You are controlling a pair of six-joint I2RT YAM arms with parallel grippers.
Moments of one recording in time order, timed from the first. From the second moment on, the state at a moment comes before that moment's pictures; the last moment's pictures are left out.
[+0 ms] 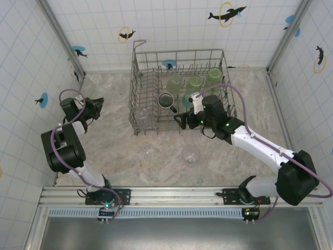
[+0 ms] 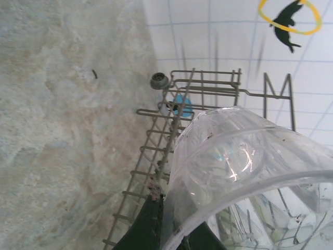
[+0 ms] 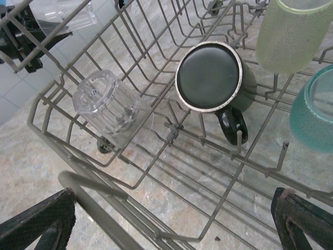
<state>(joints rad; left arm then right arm) 0.38 1.68 0.78 0.49 0.85 -1.21 0.67 1.31 0.92 -0.13 -0.20 0.24</state>
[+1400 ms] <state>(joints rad) 0.01 1.22 0.91 0.16 0.64 -1.23 0.50 1.36 0.97 -0.05 -0.44 0.38</state>
